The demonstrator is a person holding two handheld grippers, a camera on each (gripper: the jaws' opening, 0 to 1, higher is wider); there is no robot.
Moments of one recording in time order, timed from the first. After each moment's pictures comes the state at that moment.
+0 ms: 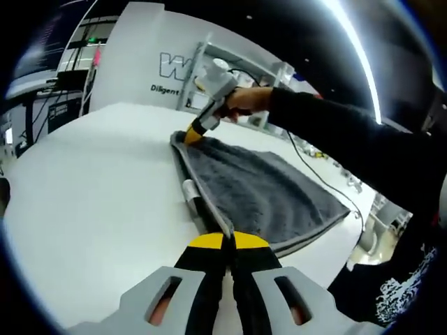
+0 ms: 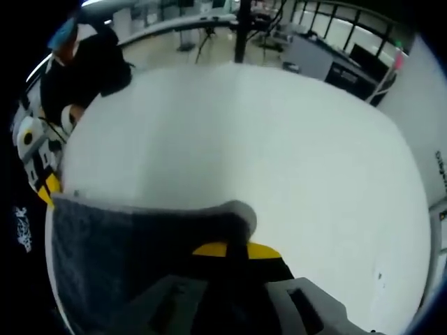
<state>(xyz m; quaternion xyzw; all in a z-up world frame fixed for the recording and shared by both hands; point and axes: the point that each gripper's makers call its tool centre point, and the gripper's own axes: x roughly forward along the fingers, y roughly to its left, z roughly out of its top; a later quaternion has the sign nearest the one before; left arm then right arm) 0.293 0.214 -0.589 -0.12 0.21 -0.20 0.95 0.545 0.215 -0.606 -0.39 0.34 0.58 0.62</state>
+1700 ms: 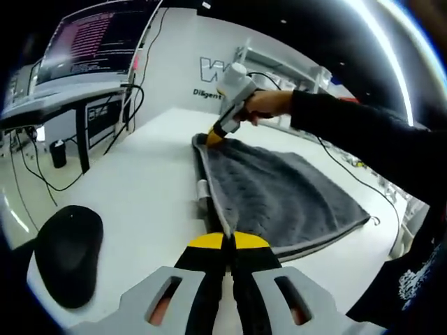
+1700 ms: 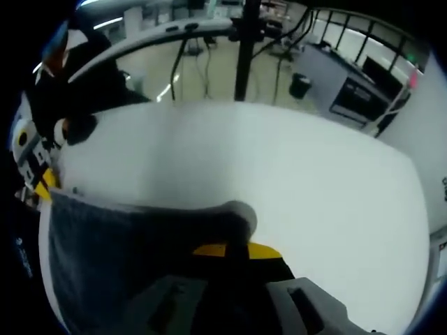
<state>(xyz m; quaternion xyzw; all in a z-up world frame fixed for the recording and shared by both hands) 0.307 0.374 -0.587 -0.11 0.22 -0.08 0.97 0.563 0.378 -0.606 -0.40 0.32 0.61 0.61</state>
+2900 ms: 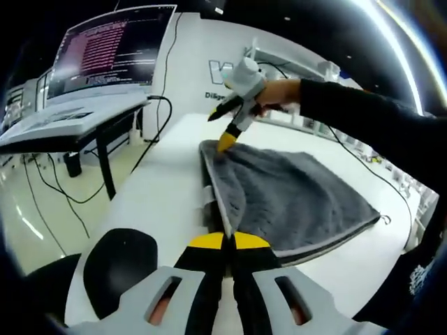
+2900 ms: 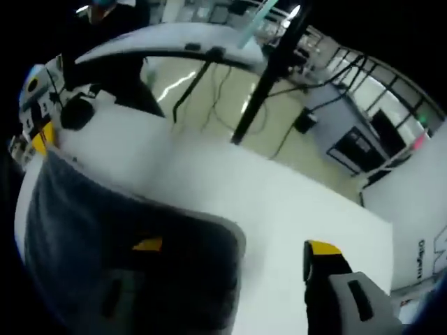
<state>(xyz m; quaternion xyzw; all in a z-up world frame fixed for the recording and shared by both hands) 0.308 0.419 -0.574 -0.08 0.22 -0.04 0.97 0.577 0.437 -0.566 -0.47 0.18 0.63 0.59</state>
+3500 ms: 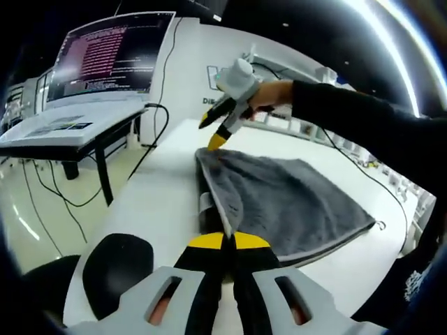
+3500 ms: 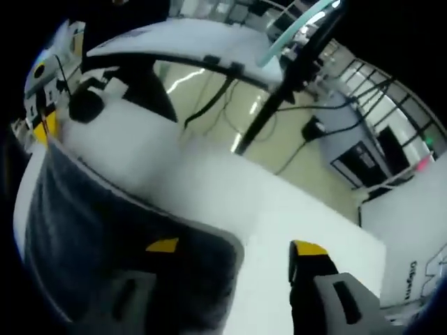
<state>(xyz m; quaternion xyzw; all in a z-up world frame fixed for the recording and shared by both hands) 0.306 0.411 -0.566 -0.09 0.20 -0.05 0.97 0.561 0.445 -0.563 -0.51 0.15 0.65 0.54</state>
